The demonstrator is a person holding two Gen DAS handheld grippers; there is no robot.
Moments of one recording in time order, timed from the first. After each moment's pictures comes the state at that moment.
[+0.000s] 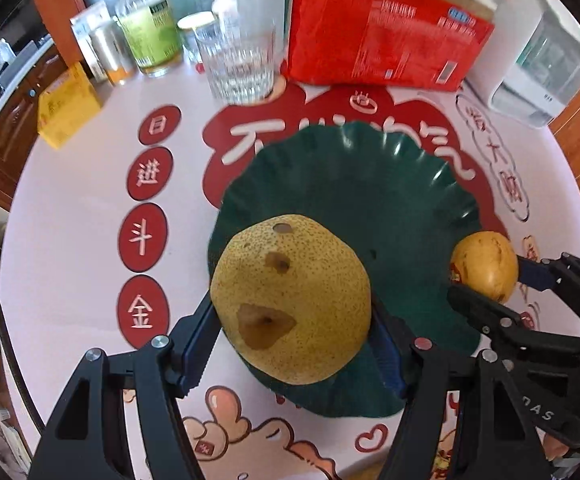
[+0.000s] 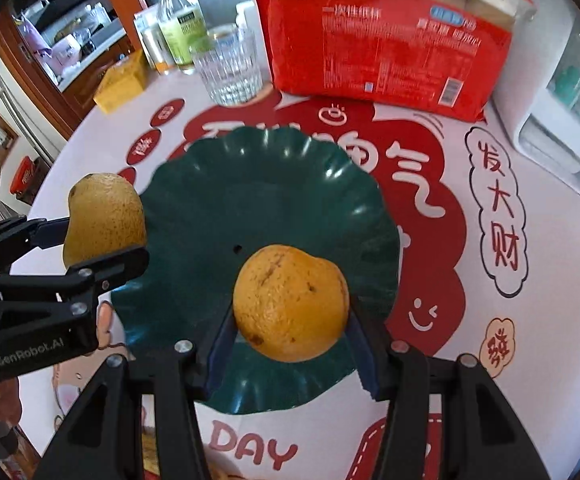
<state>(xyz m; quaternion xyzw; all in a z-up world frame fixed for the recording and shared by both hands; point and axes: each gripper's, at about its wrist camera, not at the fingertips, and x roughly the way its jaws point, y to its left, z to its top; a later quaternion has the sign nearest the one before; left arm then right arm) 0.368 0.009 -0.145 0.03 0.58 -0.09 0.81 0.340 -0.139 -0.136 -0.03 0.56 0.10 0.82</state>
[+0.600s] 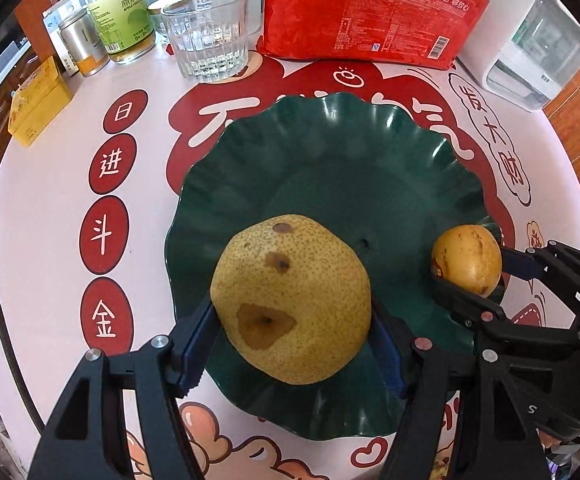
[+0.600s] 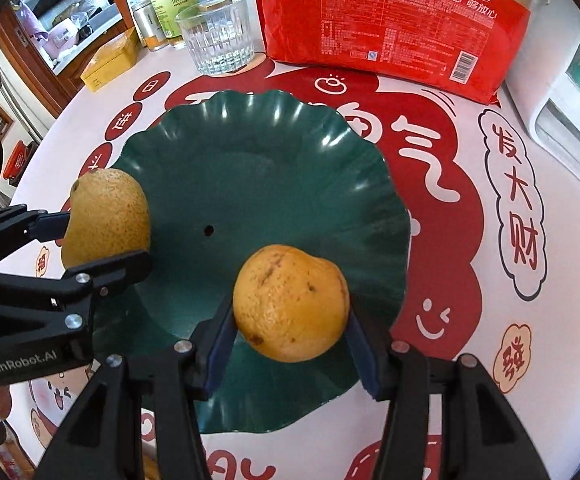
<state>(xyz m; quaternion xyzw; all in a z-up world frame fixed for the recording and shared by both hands) 0.373 -0.004 -0.169 0.03 0.59 -0.12 0.80 0.344 -0.142 -0.171 -0.04 0.57 0.10 0.82</state>
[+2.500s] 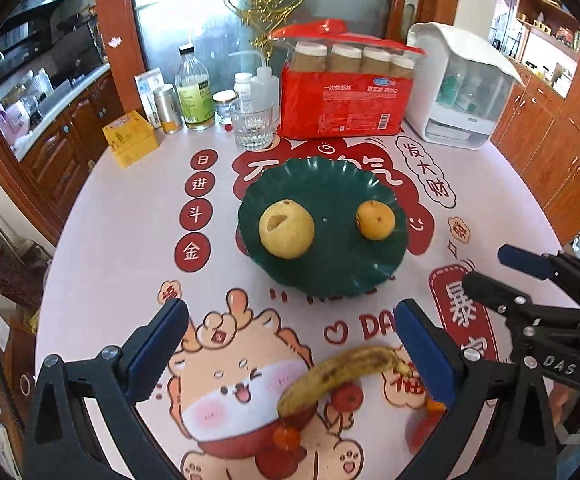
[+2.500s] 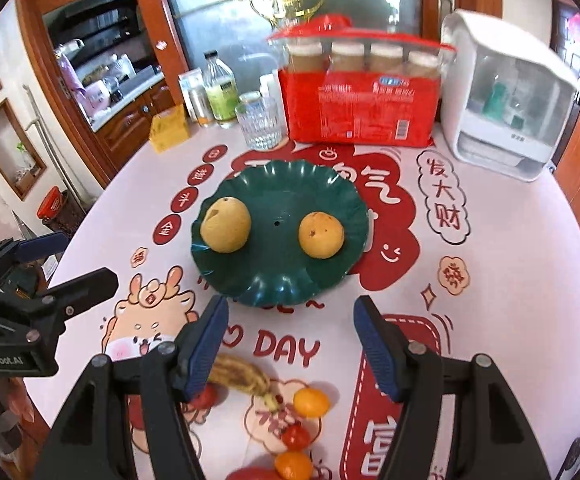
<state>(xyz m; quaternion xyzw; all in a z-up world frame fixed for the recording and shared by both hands) 0.184 0.031 -0.028 0.03 0.46 -0.09 0.88 0.180 -0.157 -0.050 0.00 0.45 0.10 0.89</state>
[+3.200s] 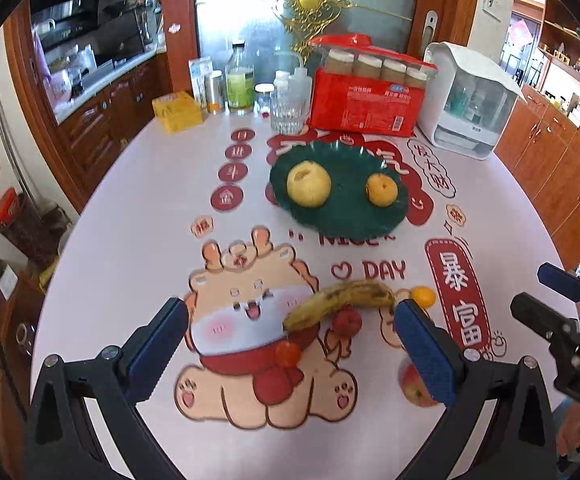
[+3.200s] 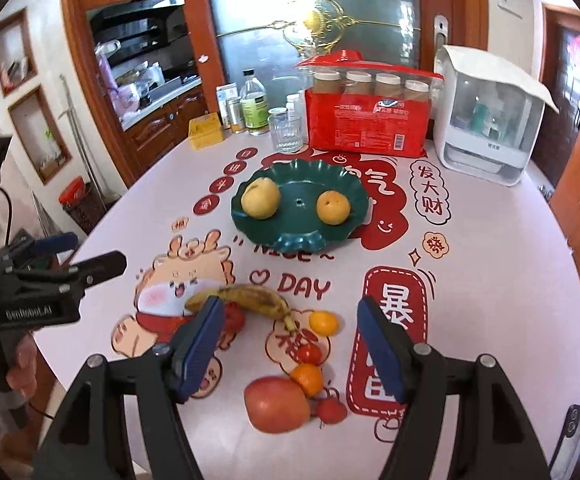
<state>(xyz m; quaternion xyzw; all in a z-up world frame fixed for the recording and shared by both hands) 0.076 0.058 -0.034 -0.02 0.44 -0.04 0.89 0.056 -0.160 -0.029 -0.03 0.40 0.12 0.91</state>
